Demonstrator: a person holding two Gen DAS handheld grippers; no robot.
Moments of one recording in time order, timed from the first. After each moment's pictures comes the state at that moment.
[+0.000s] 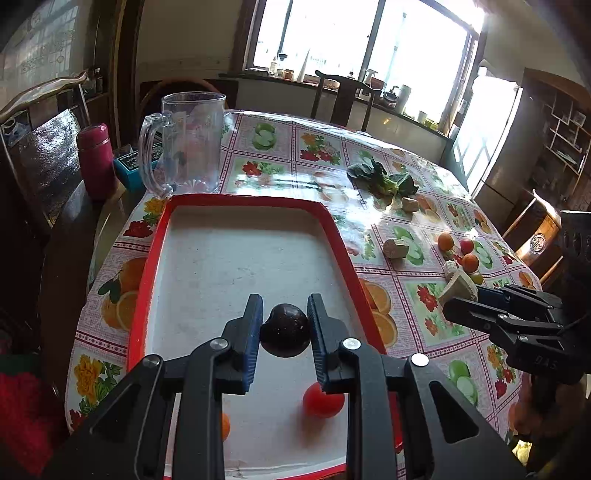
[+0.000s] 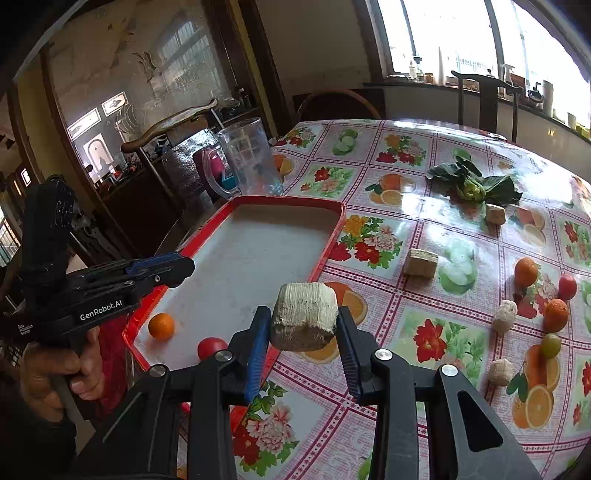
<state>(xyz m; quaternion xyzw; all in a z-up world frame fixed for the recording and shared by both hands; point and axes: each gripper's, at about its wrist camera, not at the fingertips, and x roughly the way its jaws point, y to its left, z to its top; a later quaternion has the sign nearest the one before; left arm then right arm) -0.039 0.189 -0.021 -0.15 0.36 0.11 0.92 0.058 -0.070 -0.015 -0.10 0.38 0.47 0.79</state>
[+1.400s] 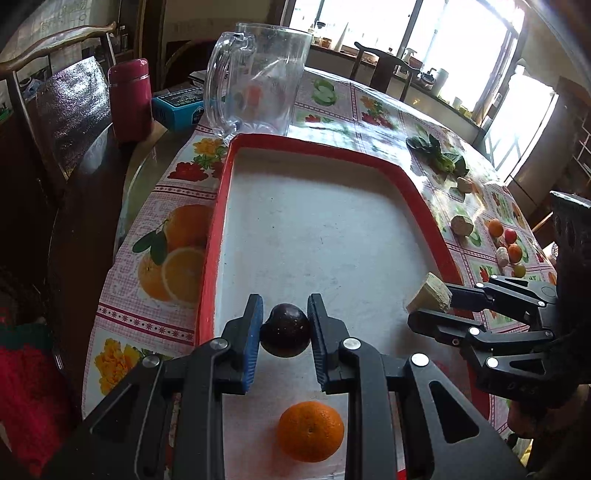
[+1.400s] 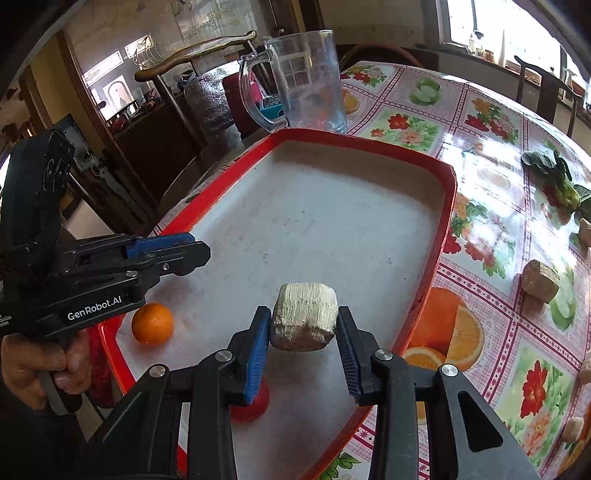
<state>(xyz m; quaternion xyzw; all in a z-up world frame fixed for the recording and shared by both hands) -0.044 0.249 -0.073 -0.18 0.42 0.14 0.88 0.049 0.039 -0.078 -0.19 0.44 0.50 0.72</state>
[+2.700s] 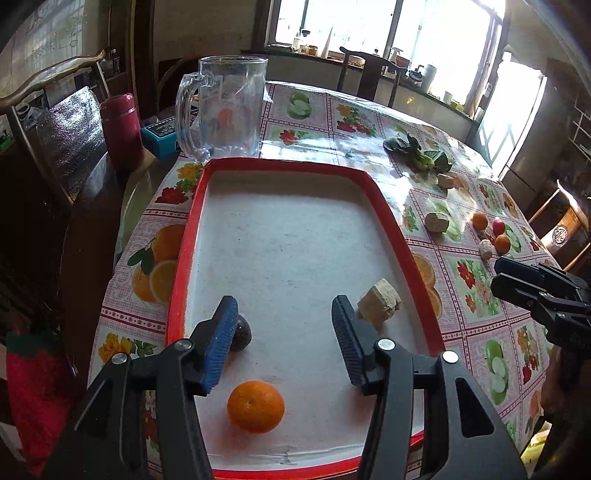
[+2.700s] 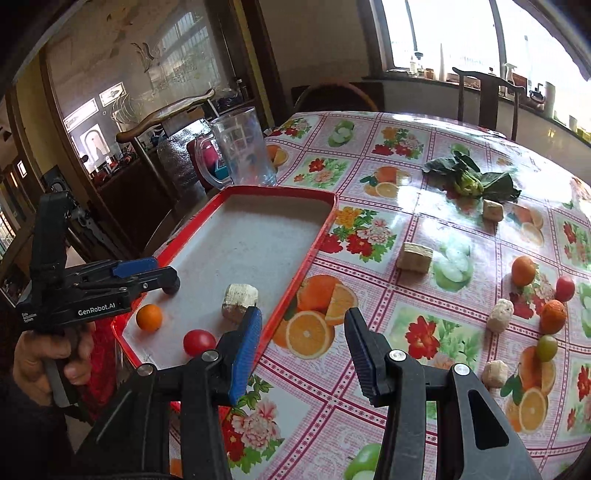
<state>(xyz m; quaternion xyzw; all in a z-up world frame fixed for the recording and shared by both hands) -0.044 0.209 -0.042 -0.14 0.41 0.14 0.89 0.069 -0.085 -0.021 -0.12 0.39 0.45 0.79</state>
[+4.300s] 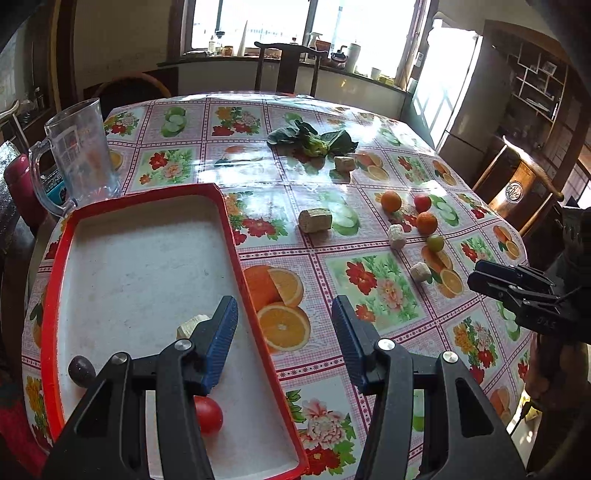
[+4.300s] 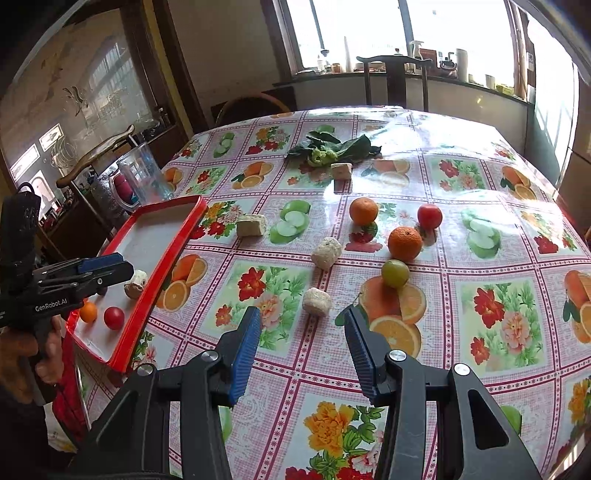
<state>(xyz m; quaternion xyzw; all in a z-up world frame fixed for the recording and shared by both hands) 0.020 0.102 -0.022 -0.10 0.41 0.02 0.91 0.113 -0.230 -0.027 -0.06 0.41 0.33 0.85</state>
